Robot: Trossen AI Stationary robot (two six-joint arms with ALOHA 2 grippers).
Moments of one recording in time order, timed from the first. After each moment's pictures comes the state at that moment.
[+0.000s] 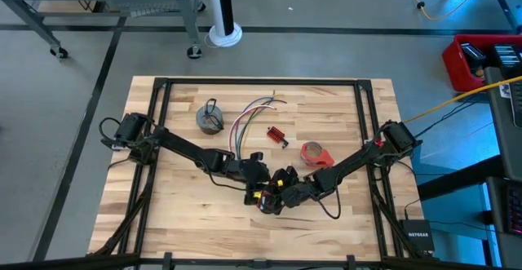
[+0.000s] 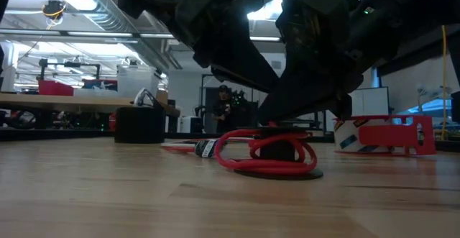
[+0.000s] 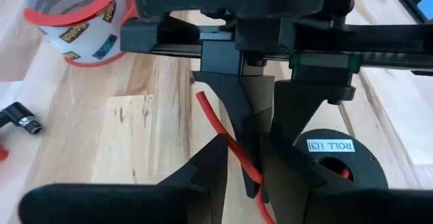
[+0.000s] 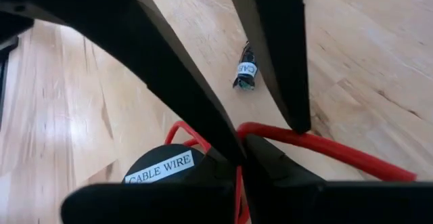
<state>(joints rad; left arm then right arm) -0.24 1.86 1.09 0.12 -0.11 -0.10 0.45 1.87 0.93 0.17 0.43 0.88</state>
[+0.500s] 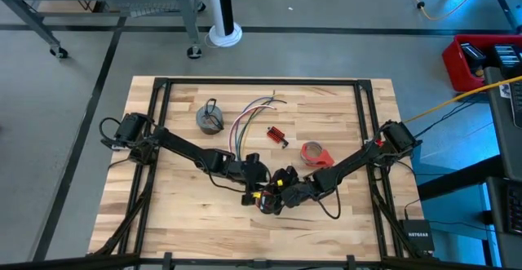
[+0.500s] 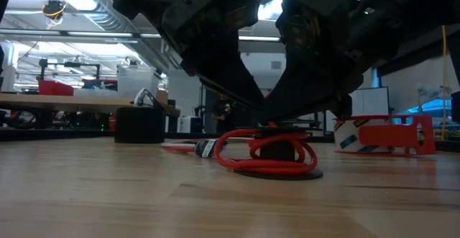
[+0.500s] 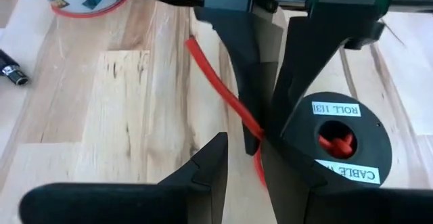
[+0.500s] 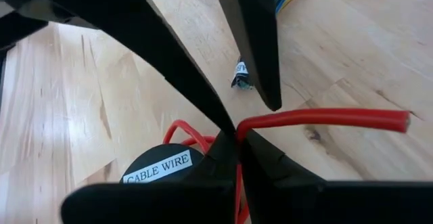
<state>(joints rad) -0.24 1.86 1.09 0.01 -0.10 -0.17 0.45 1.87 0.93 0.16 0.43 0.88</state>
